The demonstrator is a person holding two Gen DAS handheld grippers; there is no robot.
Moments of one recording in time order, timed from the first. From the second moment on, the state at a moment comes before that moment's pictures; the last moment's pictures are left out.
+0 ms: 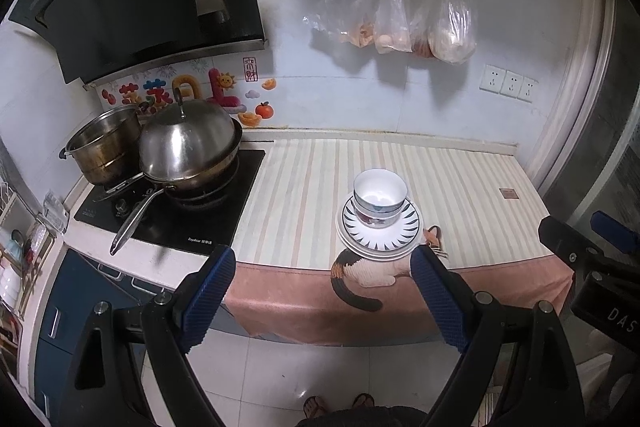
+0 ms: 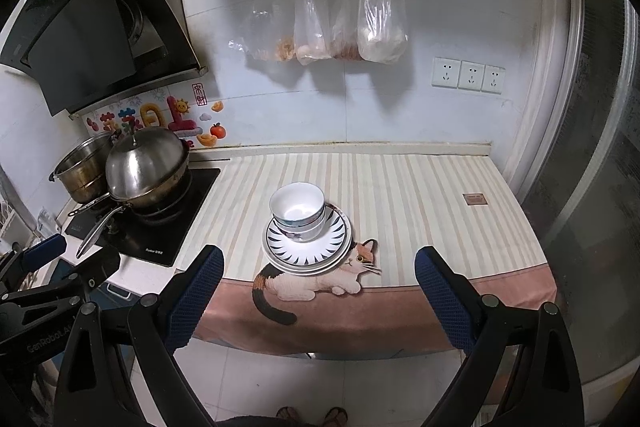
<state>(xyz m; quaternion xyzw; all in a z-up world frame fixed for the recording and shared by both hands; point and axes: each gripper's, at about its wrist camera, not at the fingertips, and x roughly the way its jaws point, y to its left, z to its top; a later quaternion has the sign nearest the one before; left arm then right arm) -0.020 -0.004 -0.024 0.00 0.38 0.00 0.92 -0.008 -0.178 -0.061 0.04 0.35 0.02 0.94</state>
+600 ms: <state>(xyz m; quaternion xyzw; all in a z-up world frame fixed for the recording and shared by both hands) -0.022 0.000 -0.026 0.00 0.38 0.00 0.92 -0.012 -0.174 -0.066 0.04 0.35 0.02 0.94</state>
